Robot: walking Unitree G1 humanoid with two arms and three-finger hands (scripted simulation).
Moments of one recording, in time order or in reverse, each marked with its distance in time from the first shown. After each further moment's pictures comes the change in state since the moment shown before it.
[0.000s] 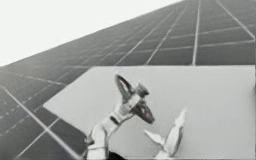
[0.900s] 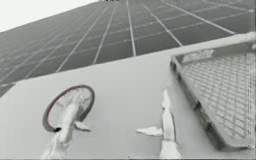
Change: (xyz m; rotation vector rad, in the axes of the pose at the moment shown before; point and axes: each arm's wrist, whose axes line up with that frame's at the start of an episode) left arm 0.043 0.075 -0.017 2.038 0.326 0.393; right arm 0.018 -0.144 0.008 -0.179 0.143 0.031
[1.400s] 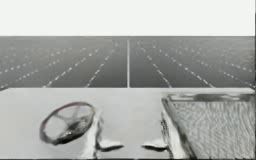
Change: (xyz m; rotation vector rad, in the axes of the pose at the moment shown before) left arm -0.080 -0.064 0.031 -1.241 -0.115 -0.067; right arm -0.003 -0.031 0.043 0.113 0.227 0.234
